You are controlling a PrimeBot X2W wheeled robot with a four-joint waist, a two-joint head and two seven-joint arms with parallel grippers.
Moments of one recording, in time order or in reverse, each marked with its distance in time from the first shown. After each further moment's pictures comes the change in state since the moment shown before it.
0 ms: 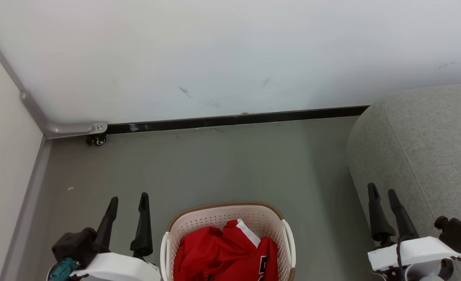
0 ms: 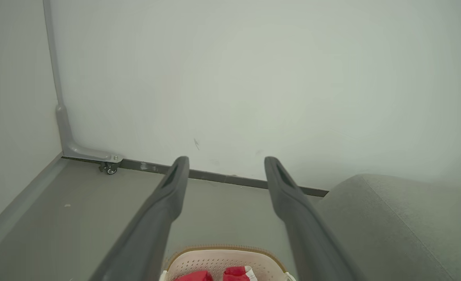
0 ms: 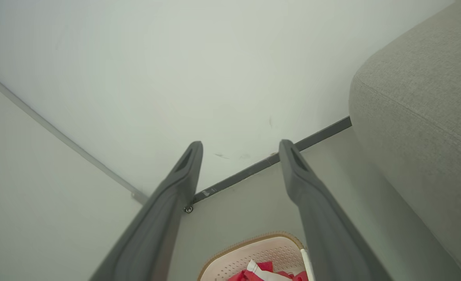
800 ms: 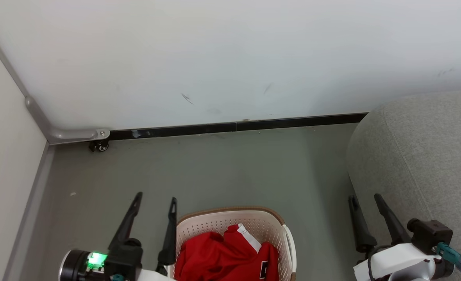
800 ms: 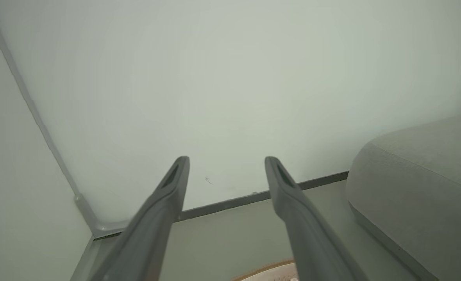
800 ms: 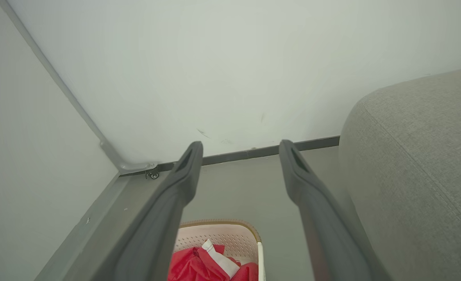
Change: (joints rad) left arm 0.007 0.017 -0.100 -0.016 0.388 0.081 -0.083; right arm 0.000 0.002 0.027 0.049 -0.346 0.000 -0.029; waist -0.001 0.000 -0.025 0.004
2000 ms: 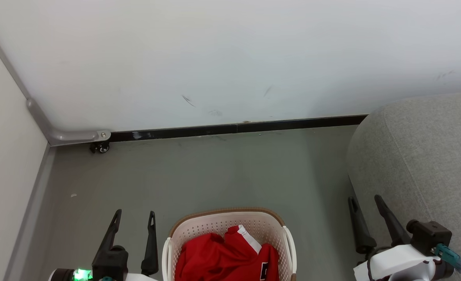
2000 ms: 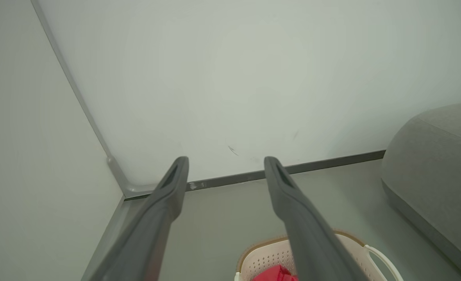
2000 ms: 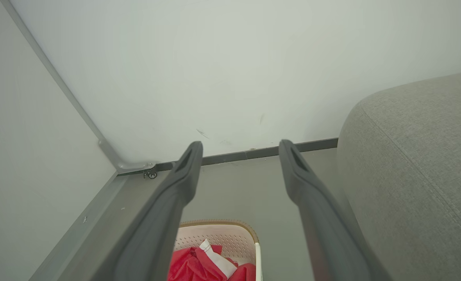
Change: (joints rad) left arm 0.015 -0.011 0.066 0.125 0.001 0.067 -0.010; right arm 0.000 0.000 0.001 0.012 -0.019 0.000 -0.014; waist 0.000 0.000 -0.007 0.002
